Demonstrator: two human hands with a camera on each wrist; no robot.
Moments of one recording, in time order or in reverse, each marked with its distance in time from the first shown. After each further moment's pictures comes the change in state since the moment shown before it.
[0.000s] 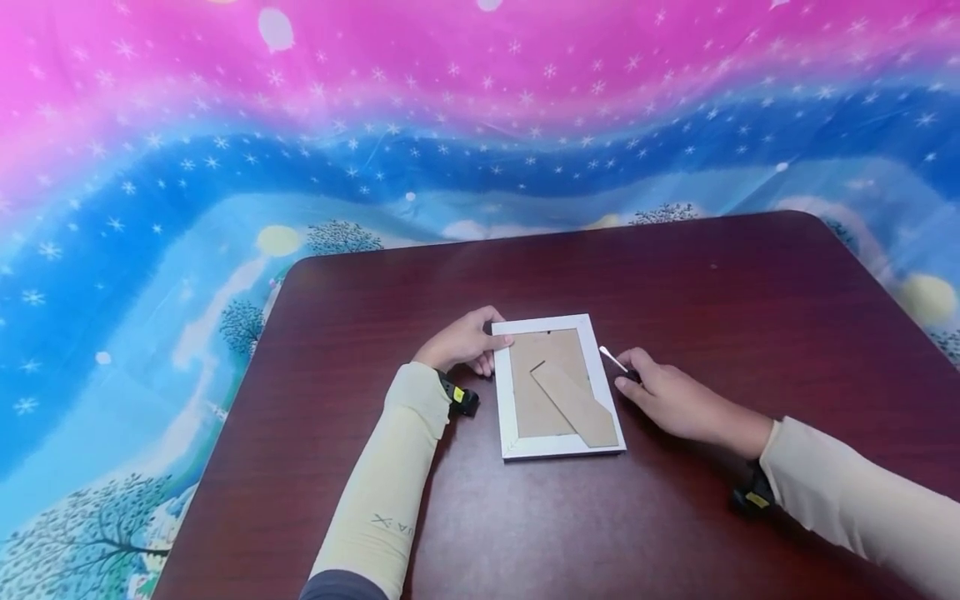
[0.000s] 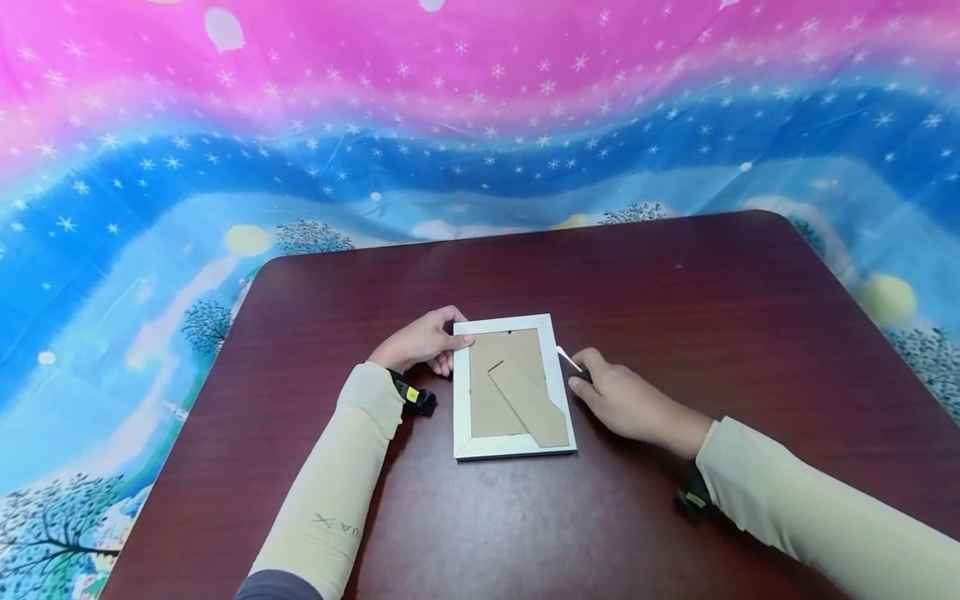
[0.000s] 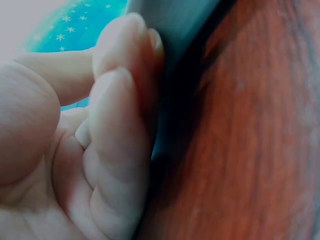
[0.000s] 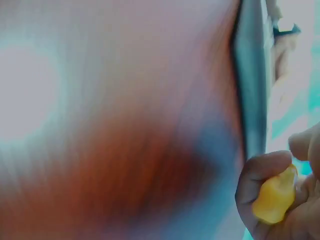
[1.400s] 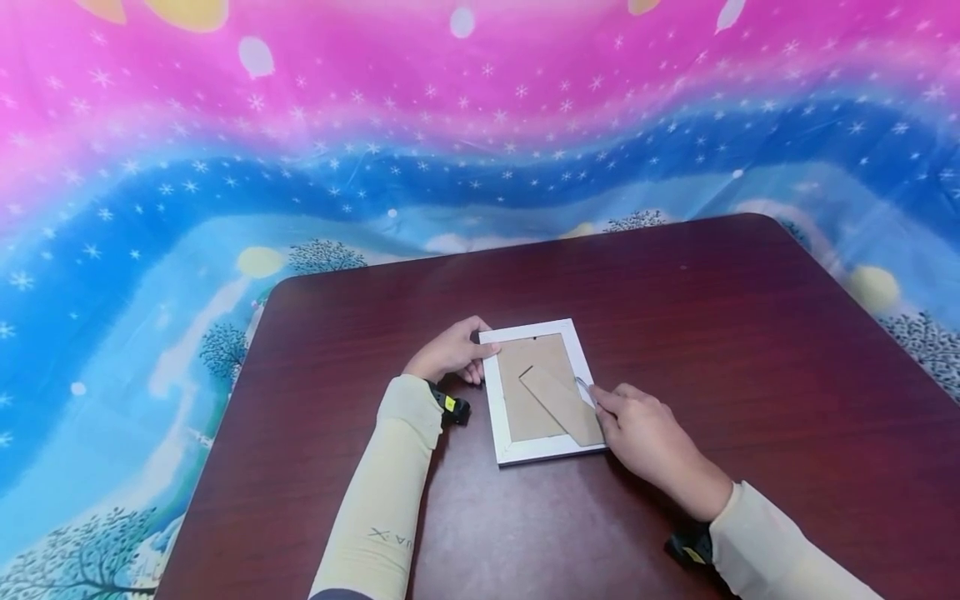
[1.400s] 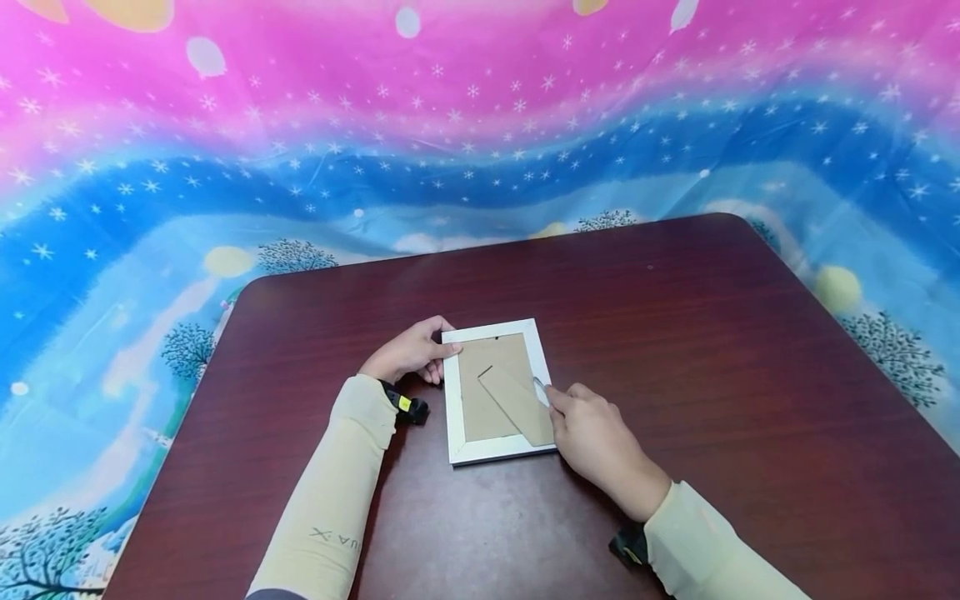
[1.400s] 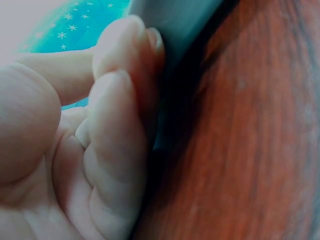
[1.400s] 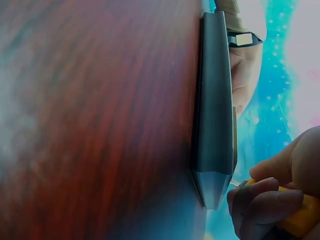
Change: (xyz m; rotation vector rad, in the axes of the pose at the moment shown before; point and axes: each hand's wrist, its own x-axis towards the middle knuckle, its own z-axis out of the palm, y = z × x) left_hand 0.005 -0.008 0.001 0.016 0.018 0.021; right_hand -0.036 -0.056 0.038 -0.180 0.325 0.066
